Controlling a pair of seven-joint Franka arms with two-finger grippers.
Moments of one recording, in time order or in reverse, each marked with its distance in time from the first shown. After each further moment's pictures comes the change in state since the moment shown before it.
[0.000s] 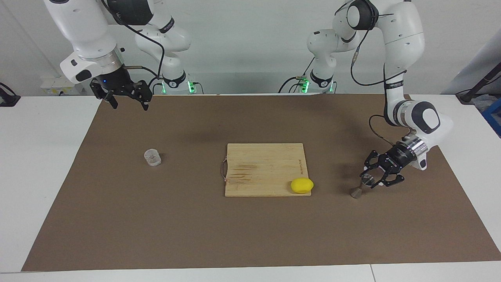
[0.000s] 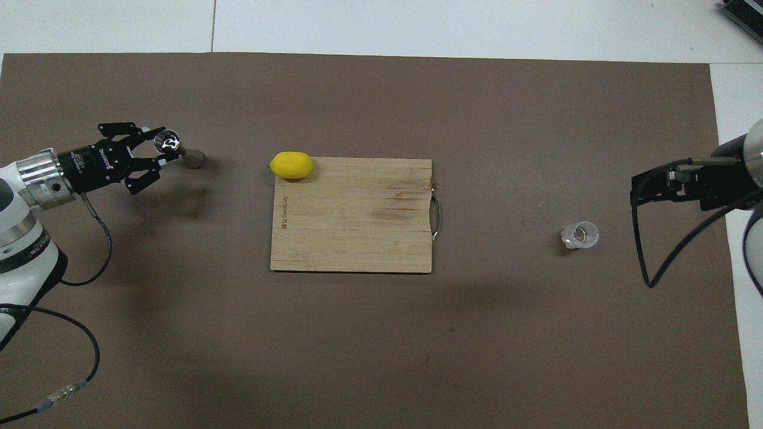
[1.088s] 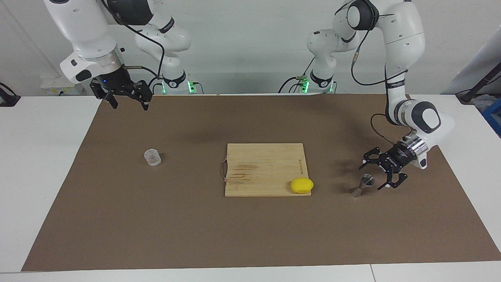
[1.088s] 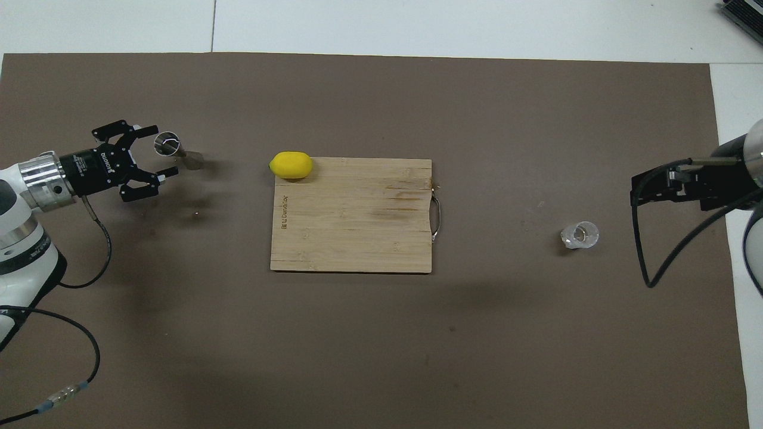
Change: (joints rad) left arm -0.005 0.000 0.006 -0.013 0.018 0.016 -0.004; right arm 0.000 0.000 0.000 0.000 0.000 0.000 0.000
